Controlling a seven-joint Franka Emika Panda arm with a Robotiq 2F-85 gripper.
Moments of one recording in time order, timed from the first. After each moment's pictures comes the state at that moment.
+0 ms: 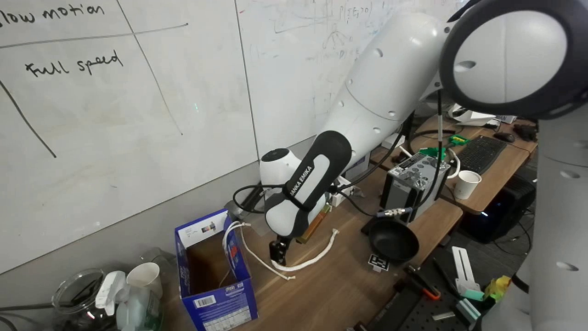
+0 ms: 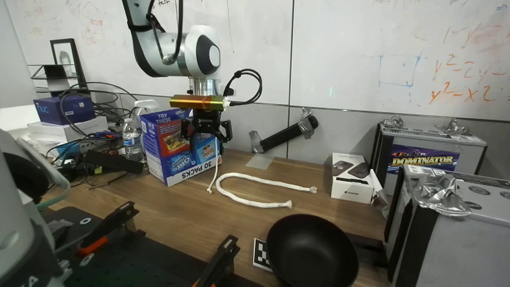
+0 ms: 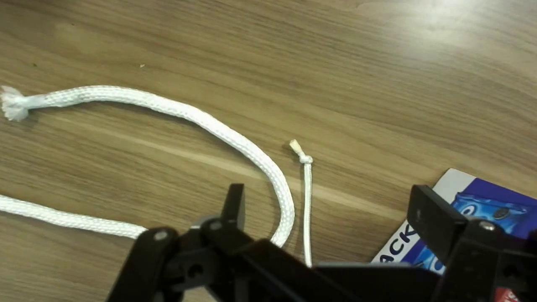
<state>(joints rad) 0.14 0.38 0.13 -2.30 -0.08 2.59 -0.01</state>
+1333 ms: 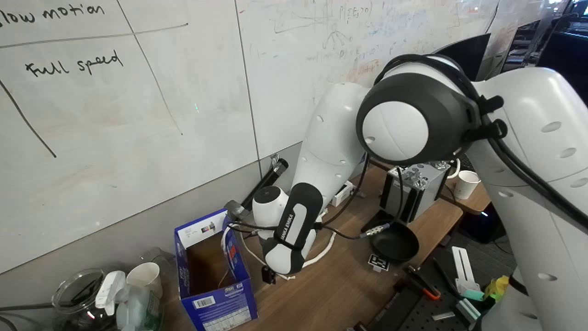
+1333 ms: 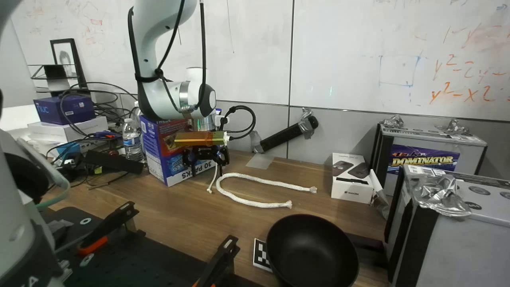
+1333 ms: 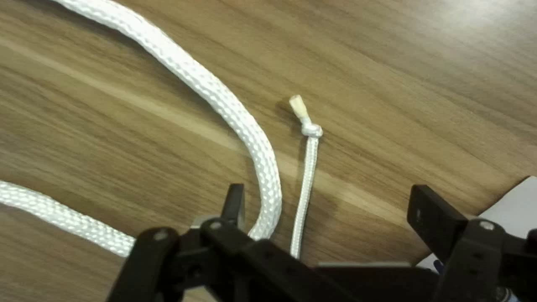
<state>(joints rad) 0.27 0.68 0.04 -2.16 -0.18 2.85 -0.01</state>
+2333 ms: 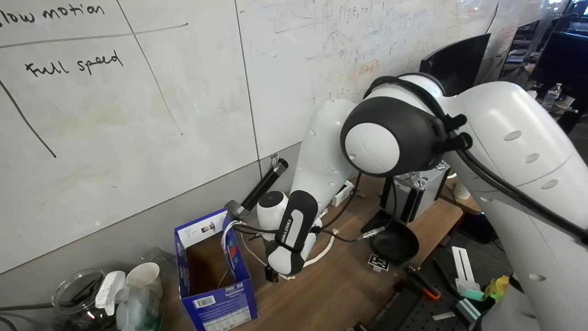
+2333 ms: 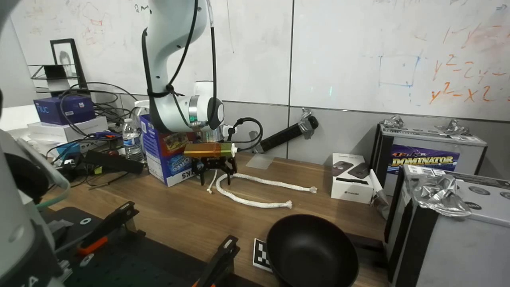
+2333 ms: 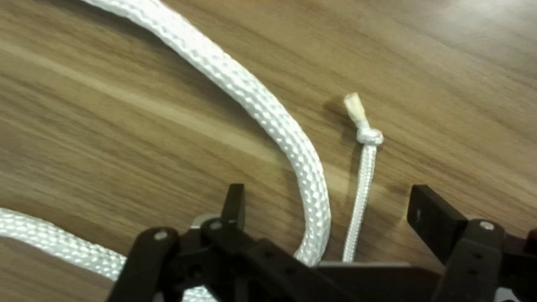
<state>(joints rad) 0.26 0.79 0.01 -2.09 -0.18 2.88 -0.01</state>
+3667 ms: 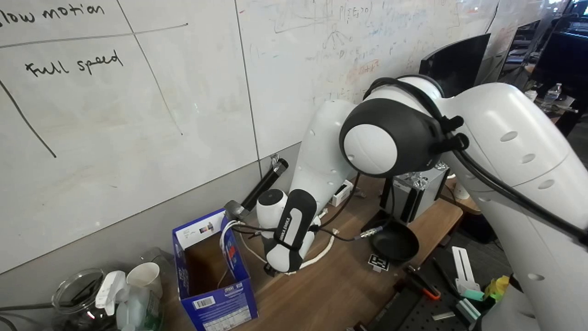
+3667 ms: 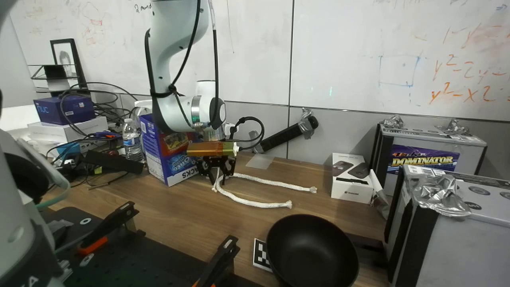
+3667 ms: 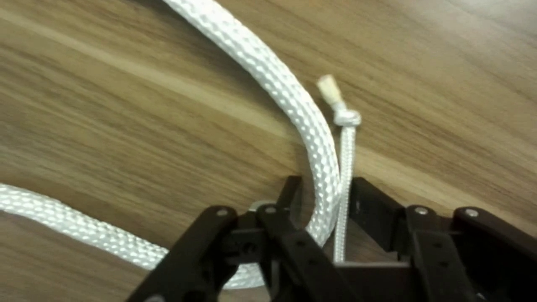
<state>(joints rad) 0.25 0.80 0.01 -2.06 -0.18 2.90 -0.01</state>
